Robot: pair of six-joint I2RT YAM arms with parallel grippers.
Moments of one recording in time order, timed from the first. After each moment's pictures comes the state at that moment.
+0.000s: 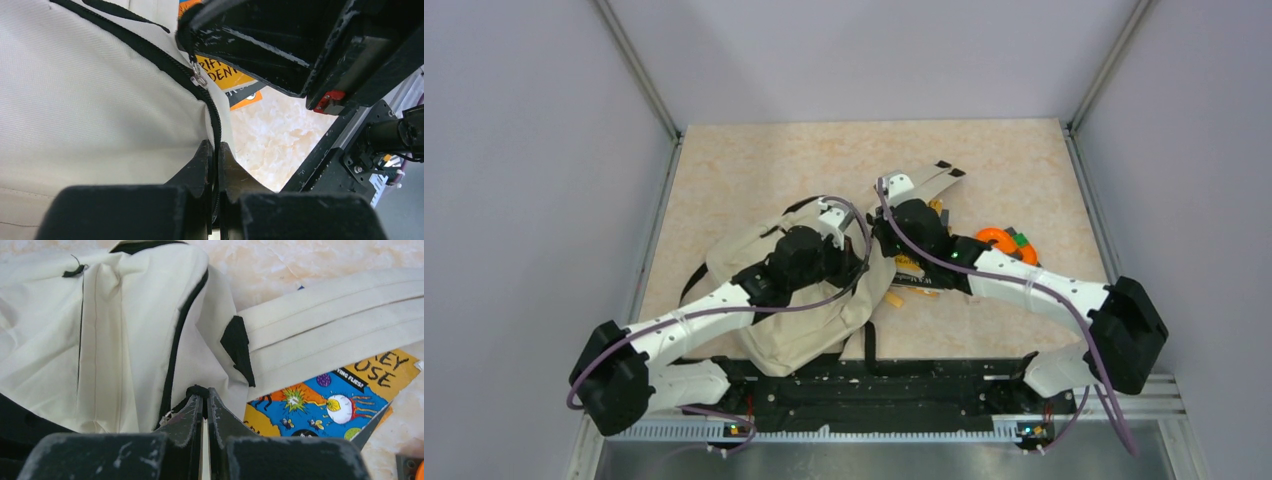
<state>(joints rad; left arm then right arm) -0.79 1.15 0.69 0.05 0.13 -0.40 0.88 1.38 0.97 -0.06 0.29 0.24</state>
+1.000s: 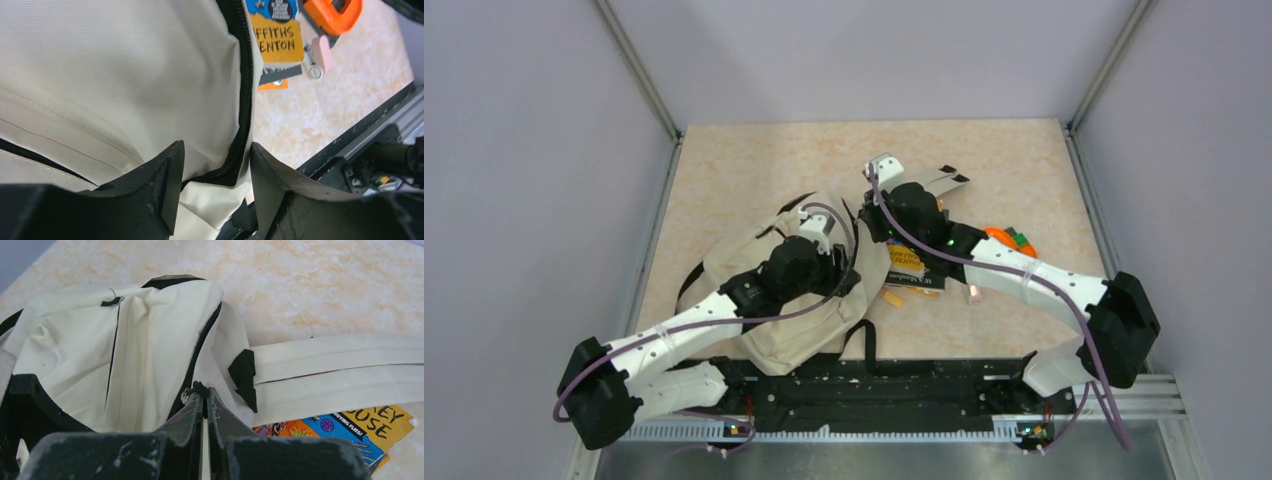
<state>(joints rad) -0.82 1.06 0.68 -0.16 -0.03 -0.56 0.87 1.45 1.12 -0.06 0.22 0.16</state>
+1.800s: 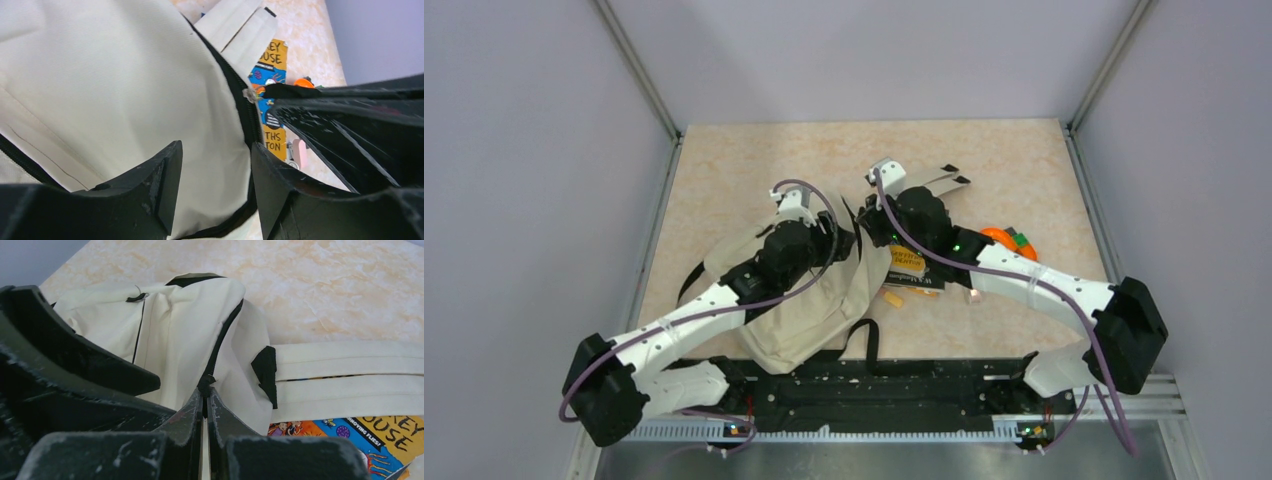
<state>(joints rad) -0.77 1.08 0.73 0.00 -0.25 -0.73 0.87 1.39 1.05 0.01 0.14 0.16</state>
